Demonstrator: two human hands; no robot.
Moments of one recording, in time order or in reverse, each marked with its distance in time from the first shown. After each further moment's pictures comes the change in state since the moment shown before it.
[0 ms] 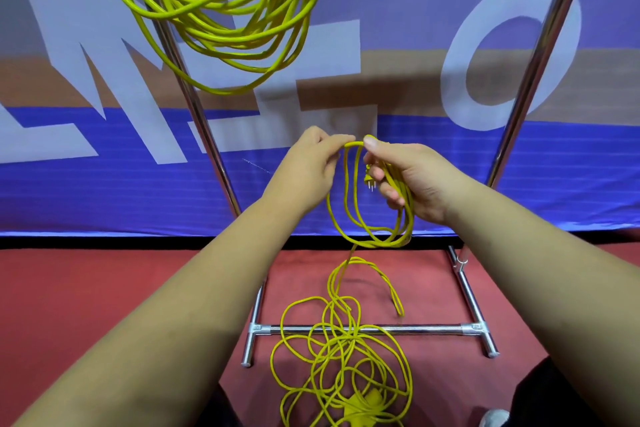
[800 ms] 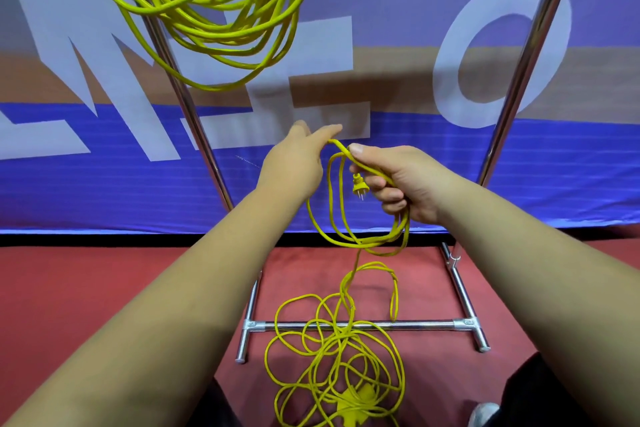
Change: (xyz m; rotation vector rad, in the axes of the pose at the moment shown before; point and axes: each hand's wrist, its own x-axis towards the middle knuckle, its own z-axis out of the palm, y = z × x) left_hand 0.010 0.011 -0.003 0.288 -0.089 -0.224; right_hand -0.010 -0.002 -0.001 -0.022 -0.035 0.124
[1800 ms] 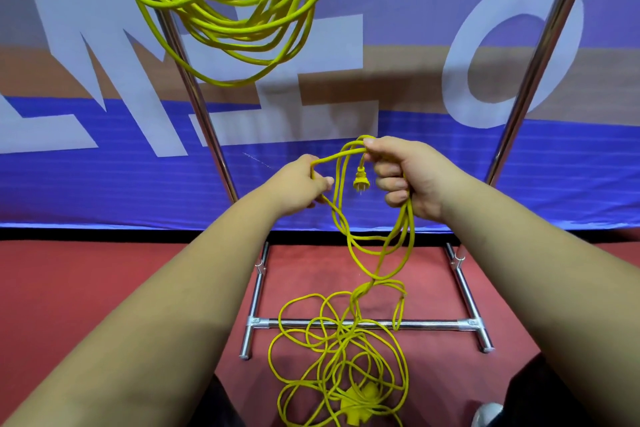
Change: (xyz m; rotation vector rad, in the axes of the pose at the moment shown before) left_hand -0.015 -0.033 0.021 -0.653 -0.411 -0.310; right_hand 0.007 -0.003 0.008 0.150 0.077 0.035
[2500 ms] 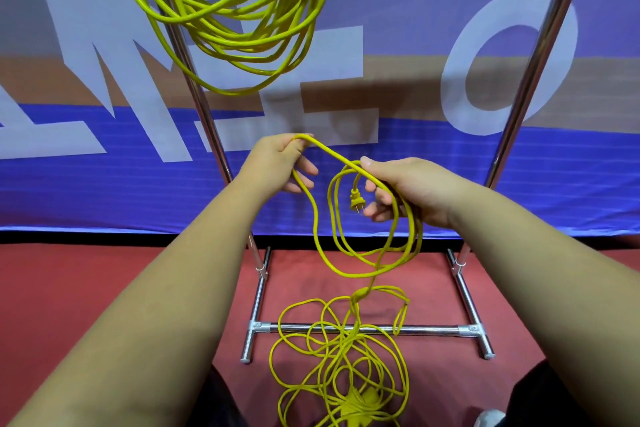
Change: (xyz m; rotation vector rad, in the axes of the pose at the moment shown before) left_hand -0.013 0.020 -0.042 -0.293 0.145 0.070; right_hand -0.013 0.001 -0.004 -0.316 -0.062 -0.011
